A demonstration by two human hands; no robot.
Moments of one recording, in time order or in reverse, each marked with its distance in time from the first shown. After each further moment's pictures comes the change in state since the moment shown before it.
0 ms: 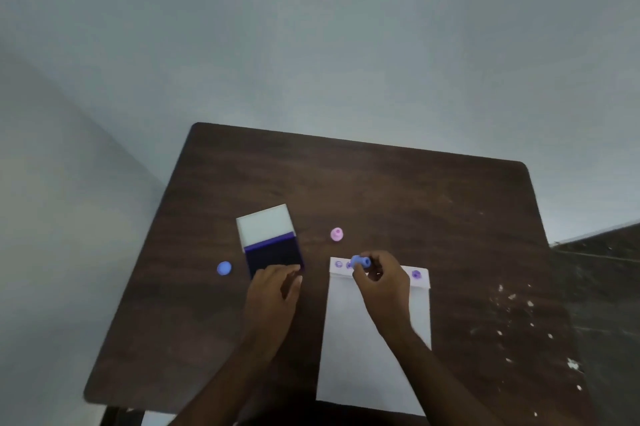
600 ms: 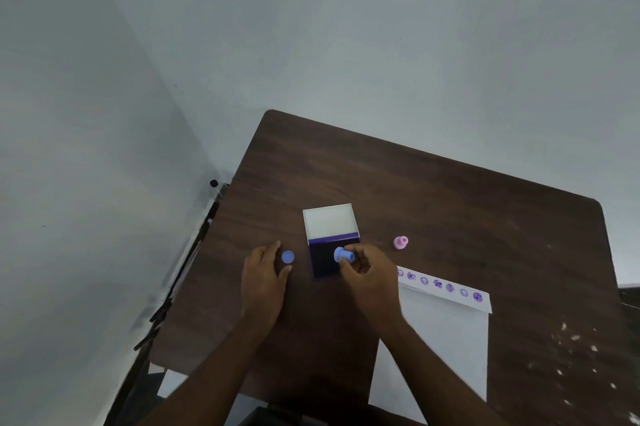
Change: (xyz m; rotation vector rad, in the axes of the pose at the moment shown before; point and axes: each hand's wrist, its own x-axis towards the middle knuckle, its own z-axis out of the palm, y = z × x) left_hand 0.042 -0.123 -0.056 0.108 0.165 -0.134; right_hand -0.025 -0.067 0.111 -0.003 -0.200 -0.212
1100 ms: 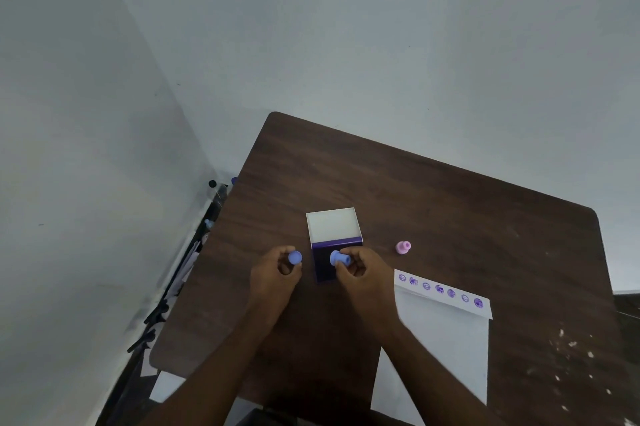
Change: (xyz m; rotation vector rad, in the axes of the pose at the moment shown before) left_hand 0.005 0.015 -0.009 -0.305 -0.066 -0.089; right_hand 0.003 -0.010 0.012 -0.043 -0.078 0.100
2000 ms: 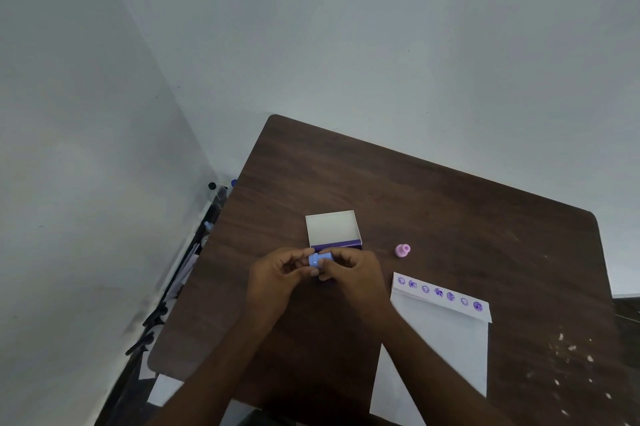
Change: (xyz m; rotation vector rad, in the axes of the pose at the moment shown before) left_hand -0.015 0.043 -0.027 -0.180 -0.198 0.032; right_hand 0.006 -0.035 -0.004 0.227 -0.239 0.093
